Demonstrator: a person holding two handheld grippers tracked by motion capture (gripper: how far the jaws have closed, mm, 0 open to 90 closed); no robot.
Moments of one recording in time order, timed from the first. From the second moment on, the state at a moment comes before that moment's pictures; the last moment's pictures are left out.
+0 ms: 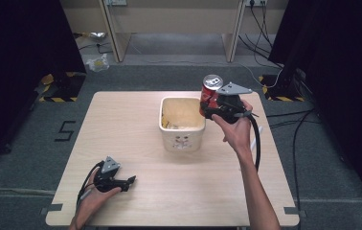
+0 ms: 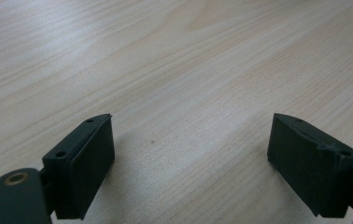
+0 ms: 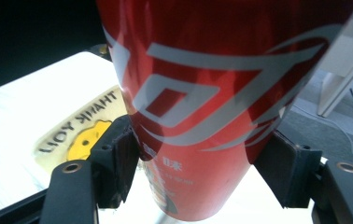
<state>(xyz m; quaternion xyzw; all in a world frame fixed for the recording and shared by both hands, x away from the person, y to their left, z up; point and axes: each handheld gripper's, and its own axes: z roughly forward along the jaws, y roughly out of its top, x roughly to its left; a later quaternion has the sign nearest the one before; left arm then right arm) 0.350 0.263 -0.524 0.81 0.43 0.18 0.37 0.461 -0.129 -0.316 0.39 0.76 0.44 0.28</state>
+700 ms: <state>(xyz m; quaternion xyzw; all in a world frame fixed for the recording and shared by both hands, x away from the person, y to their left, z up) 0.350 0.264 -0.524 0.81 0.43 0.18 0.37 0.479 -0.089 -0.331 0.37 0.78 0.44 0.24</state>
